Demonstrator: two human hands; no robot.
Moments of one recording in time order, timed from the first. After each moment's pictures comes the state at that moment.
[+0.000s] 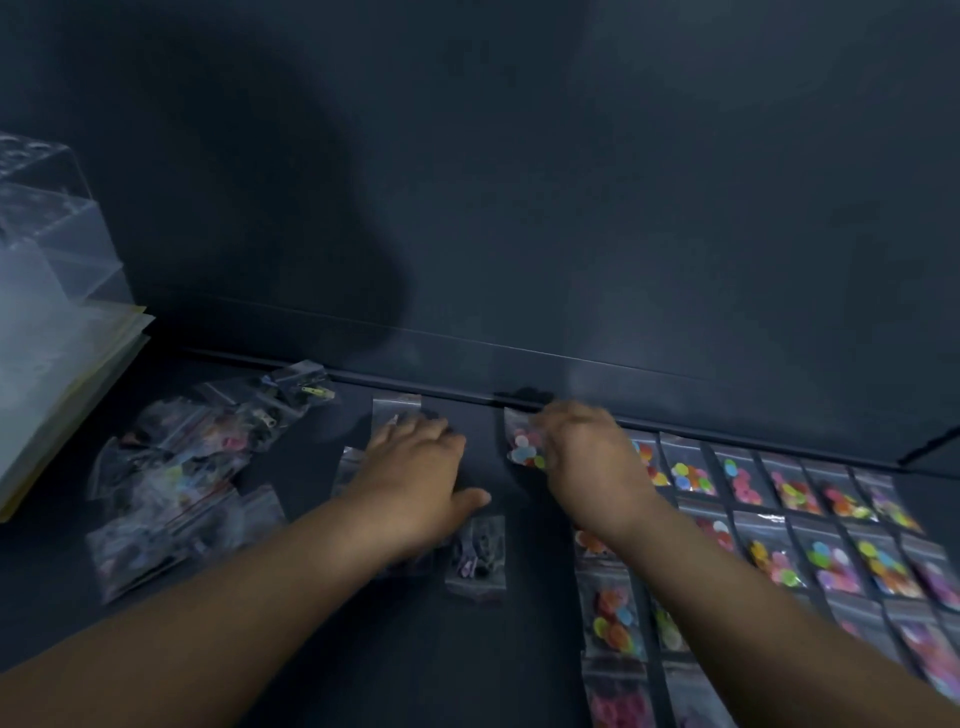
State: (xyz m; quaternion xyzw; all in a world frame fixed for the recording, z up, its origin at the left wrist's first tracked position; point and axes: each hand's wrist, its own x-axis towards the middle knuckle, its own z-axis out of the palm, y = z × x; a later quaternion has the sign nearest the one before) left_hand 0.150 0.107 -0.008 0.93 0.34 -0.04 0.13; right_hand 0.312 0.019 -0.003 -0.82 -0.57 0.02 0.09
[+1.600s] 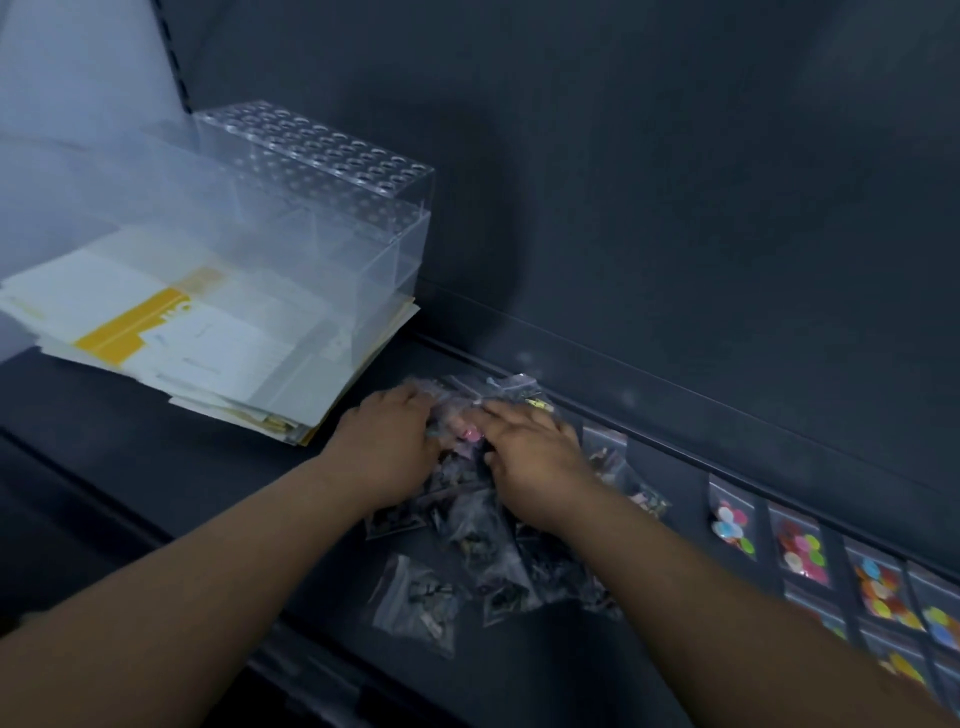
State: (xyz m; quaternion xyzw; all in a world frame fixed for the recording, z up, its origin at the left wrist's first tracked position) left_hand -0.025 0.194 -0.021 0.82 0.55 0.02 0.17; right_hand 0.142 0.151 -0.022 -0.66 -0.74 0.13 0.02
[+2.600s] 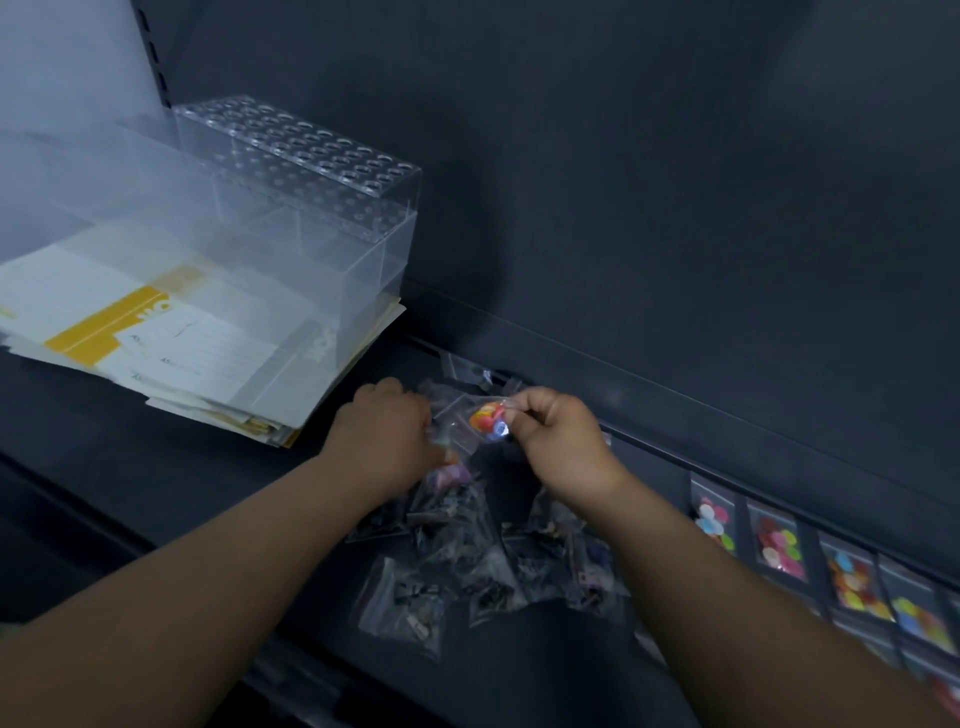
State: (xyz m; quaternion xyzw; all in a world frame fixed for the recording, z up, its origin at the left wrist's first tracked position) left_hand -0.014 0.195 -0.020 0.81 0.56 0.08 0.16; right_hand 0.157 0.149 -0.008 -0.69 -0.53 0.33 0.36
